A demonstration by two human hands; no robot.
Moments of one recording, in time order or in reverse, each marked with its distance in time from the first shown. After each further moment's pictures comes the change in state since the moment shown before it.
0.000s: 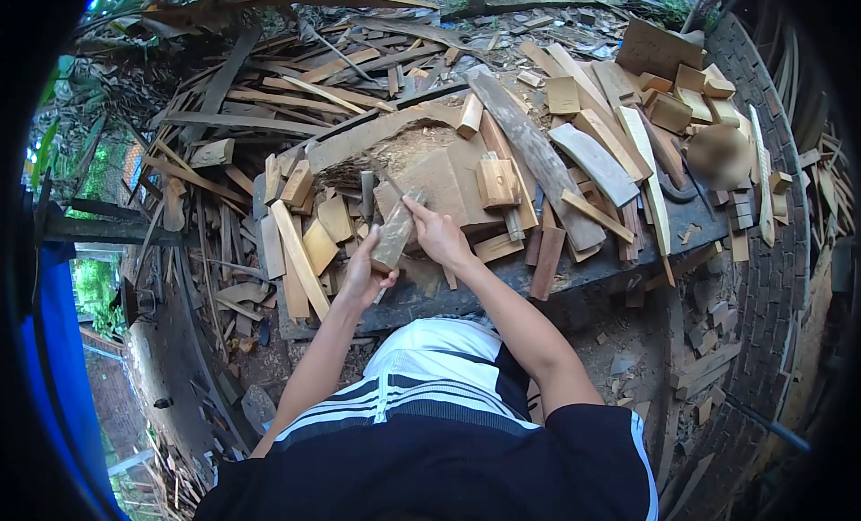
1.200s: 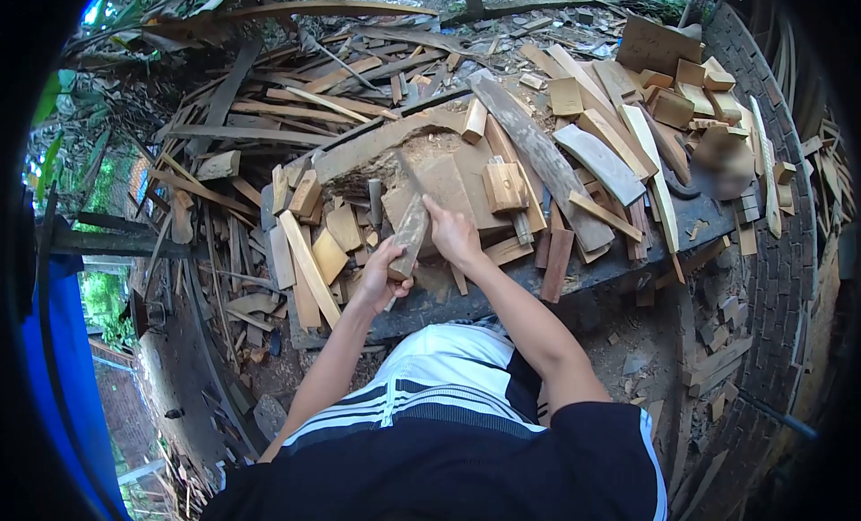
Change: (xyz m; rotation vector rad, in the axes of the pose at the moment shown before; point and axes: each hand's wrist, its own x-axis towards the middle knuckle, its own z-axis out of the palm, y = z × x) left_hand -0.004 0.004 0.008 0.202 -0.049 0.036; right_hand 0.016 0.013 0.007 -0.112 0.116 0.070
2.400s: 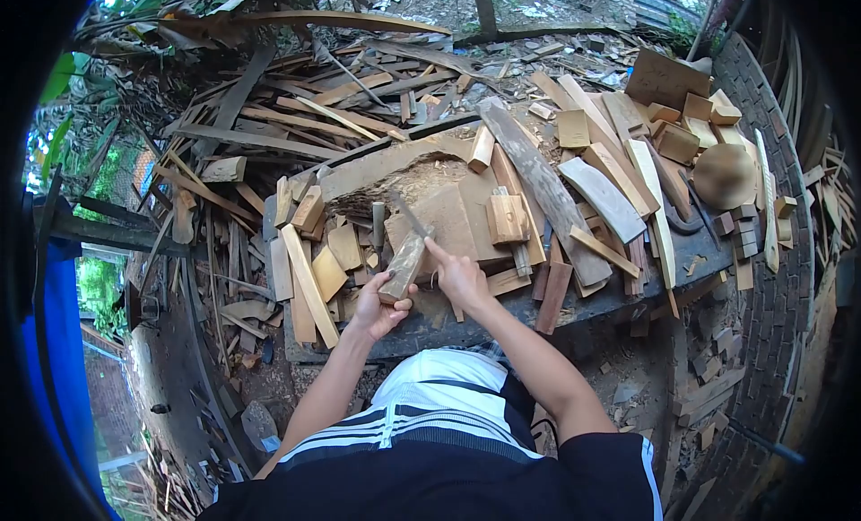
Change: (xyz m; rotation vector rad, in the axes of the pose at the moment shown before) left_hand 0.010 -0.015 -0.017 -0.462 -0.050 -0.083; right_hand -0.023 -0.014 -0.033 -0.041 -0.237 0.045
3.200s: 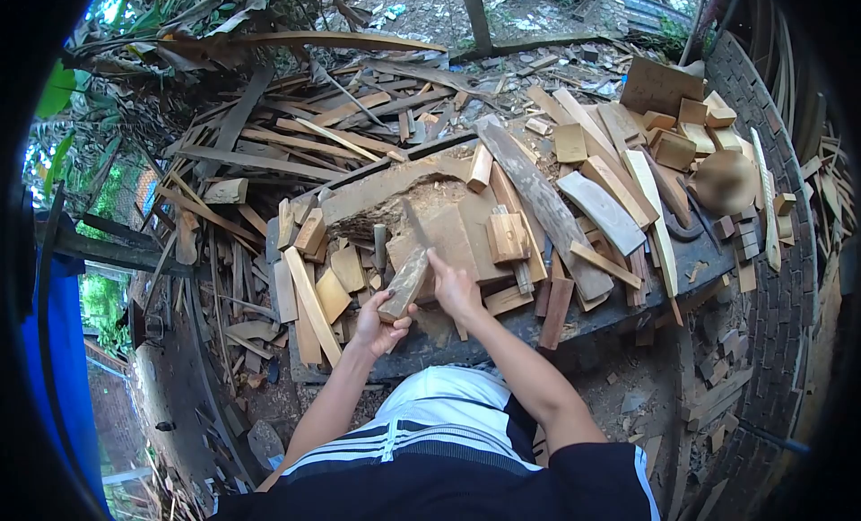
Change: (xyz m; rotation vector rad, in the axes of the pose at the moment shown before) left_hand 0.002 0.009 0.000 0.009 -0.009 -0.011; right_hand 0.017 0.007 0.022 0.108 0.121 -0.015
